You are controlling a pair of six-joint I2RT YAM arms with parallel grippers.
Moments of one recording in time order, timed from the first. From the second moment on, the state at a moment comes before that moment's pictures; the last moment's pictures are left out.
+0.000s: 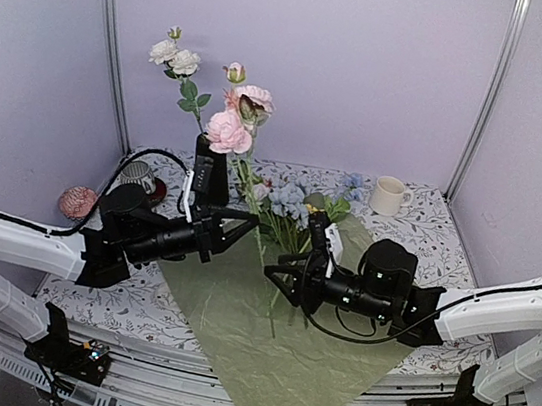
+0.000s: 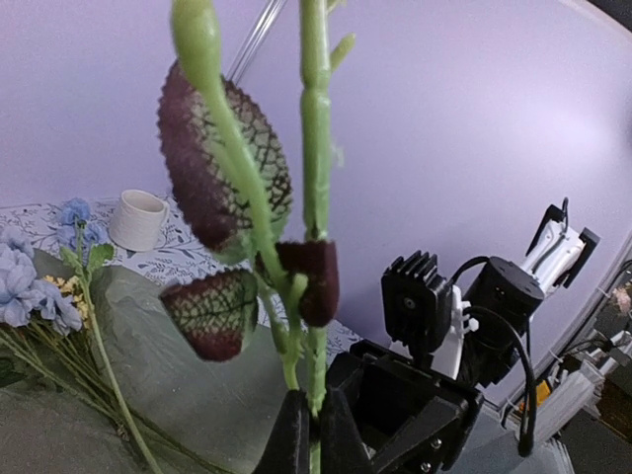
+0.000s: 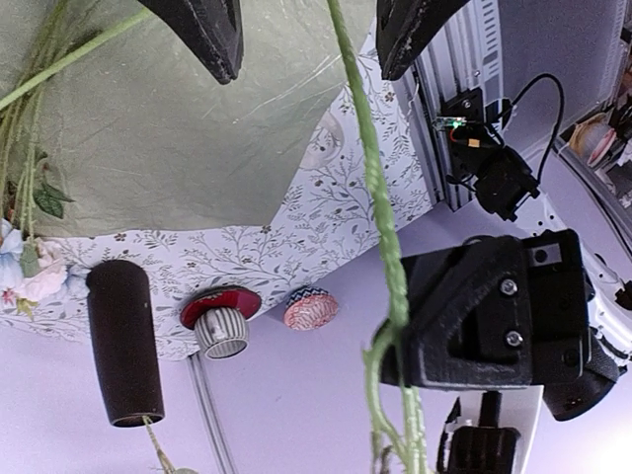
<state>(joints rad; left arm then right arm) -0.98 1.27 0.59 0.79 0.14 -0.53 1.12 1.42 0.66 0.62 -0.06 0.37</state>
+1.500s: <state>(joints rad) -0.63 1.10 0.89 0.30 -0.14 -0.17 1.12 1.41 0.37 0.89 0.44 0.20</state>
